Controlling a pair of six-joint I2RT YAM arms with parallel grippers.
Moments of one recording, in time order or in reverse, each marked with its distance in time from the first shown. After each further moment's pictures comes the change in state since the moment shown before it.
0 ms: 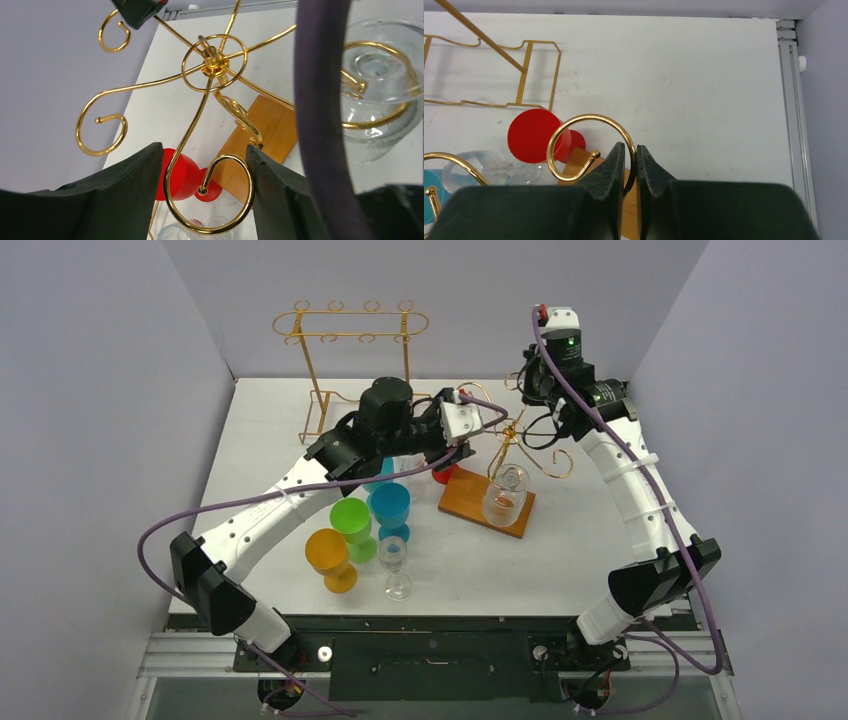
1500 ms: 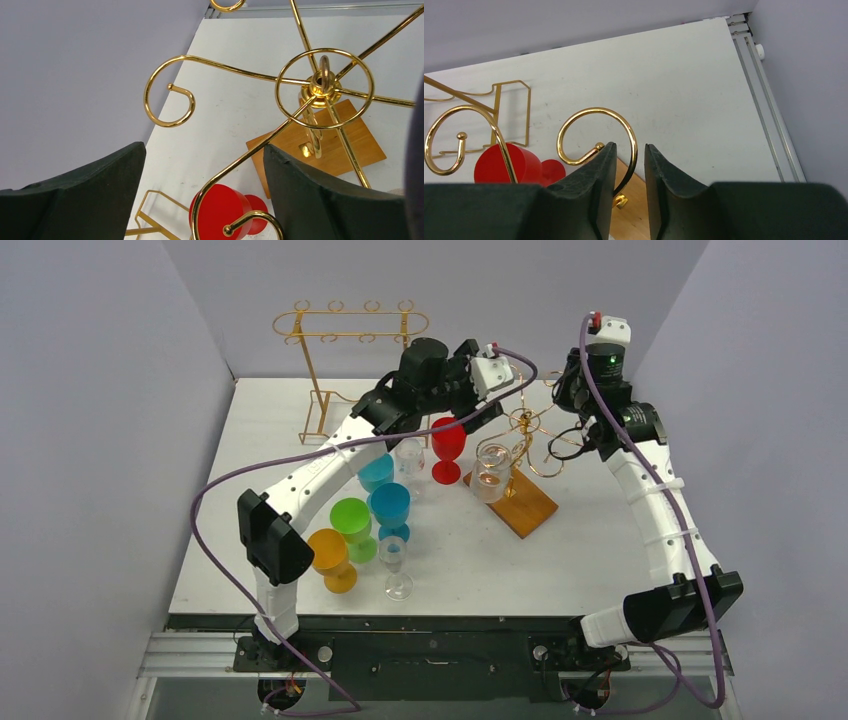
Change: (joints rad) left arm 0.048 0.403 0.470 -0.044 -0.074 0.005; right arm -0.164 -0.163 -0.241 0.177 0.035 0.073
